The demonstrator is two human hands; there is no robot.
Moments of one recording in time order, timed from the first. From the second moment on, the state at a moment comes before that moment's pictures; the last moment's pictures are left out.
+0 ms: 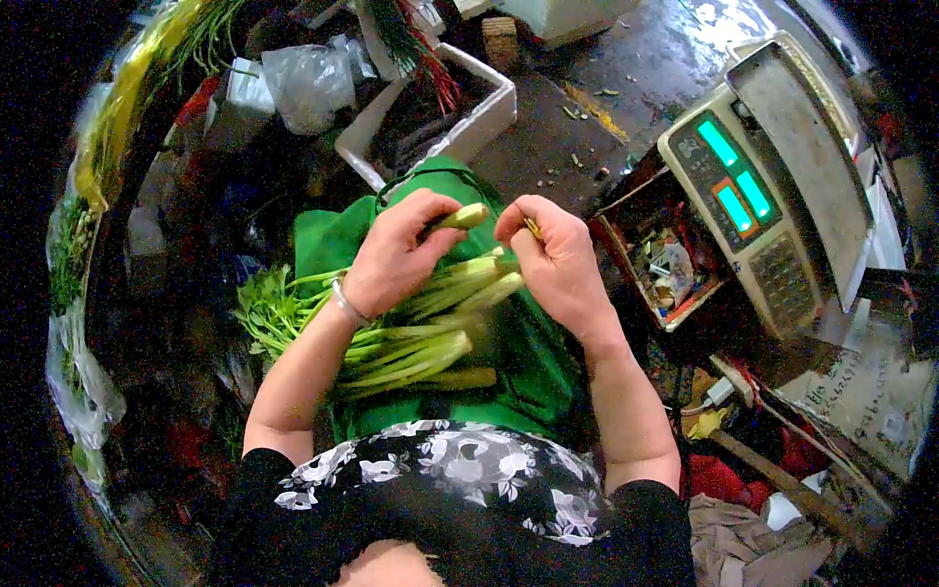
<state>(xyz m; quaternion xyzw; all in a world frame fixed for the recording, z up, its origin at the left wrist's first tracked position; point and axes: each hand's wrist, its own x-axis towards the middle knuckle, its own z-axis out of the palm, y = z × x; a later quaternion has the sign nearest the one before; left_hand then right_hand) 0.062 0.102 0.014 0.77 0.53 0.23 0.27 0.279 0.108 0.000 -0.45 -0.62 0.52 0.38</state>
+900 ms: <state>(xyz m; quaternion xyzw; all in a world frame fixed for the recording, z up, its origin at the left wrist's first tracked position) 0.045 0.079 0.060 0.48 0.39 0.34 0.71 0.250 0.095 0.029 -0.42 -0.79 0.23 0.39</state>
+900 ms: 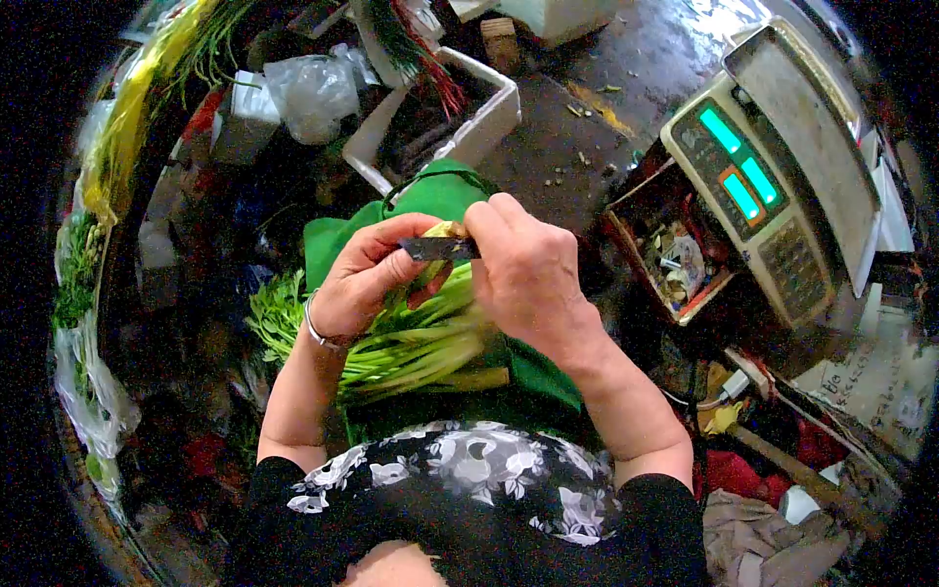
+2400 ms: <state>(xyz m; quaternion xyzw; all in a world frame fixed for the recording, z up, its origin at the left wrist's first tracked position) 0.074 0.057 0.054 0.82 0.41 0.26 0.29 0.311 0.072 -0.008 -0.43 -0.56 0.62 0.34</state>
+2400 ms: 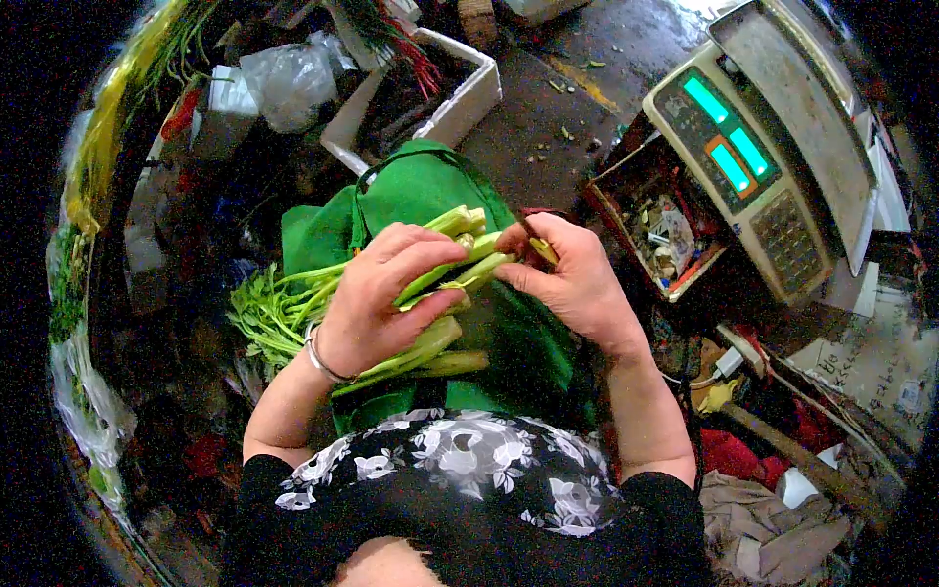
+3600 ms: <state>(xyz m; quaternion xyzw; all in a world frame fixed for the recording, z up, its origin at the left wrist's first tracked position) 0.080 0.048 0.025 0.69 0.48 0.35 0.40 0.276 0.075 0.021 -0.43 -0.82 0.22 0.31</state>
